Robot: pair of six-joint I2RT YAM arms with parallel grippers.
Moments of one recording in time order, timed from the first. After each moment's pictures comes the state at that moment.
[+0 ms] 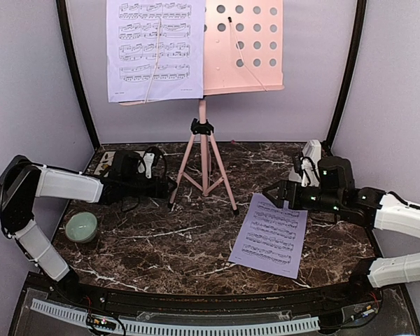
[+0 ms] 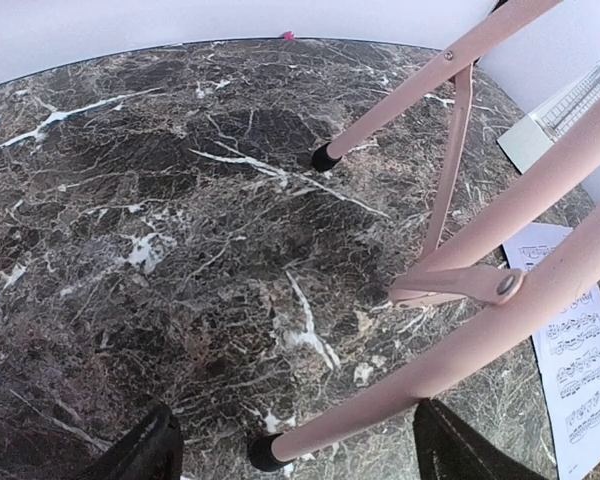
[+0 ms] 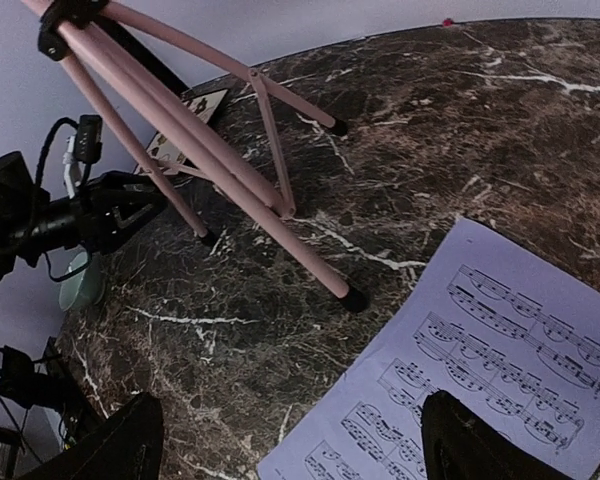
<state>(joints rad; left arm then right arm) -0.50 1.61 0.82 0.22 0.14 -0.26 0.73 0.99 0.64 -0.13 -0.06 0.59</state>
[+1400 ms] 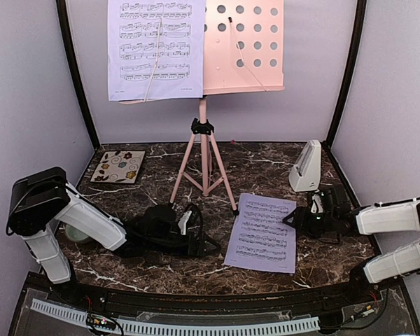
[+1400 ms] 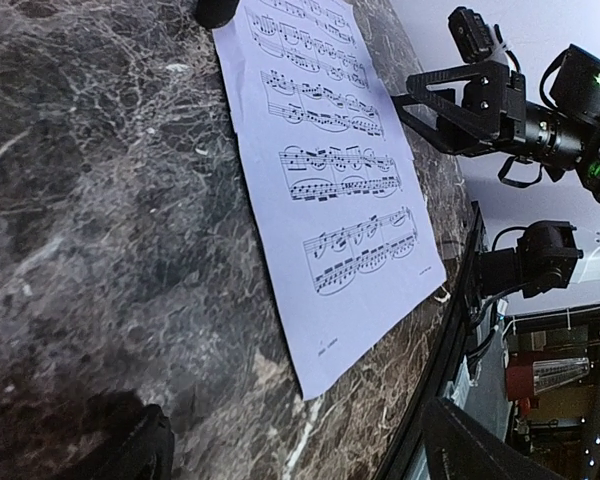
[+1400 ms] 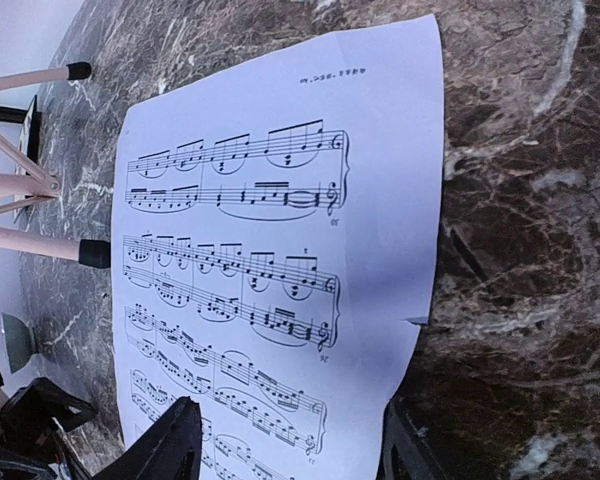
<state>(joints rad) -1.02 1.72 0.58 0.59 0.29 -0.89 0.37 1.23 0.34 0.05 -0.30 0.75</state>
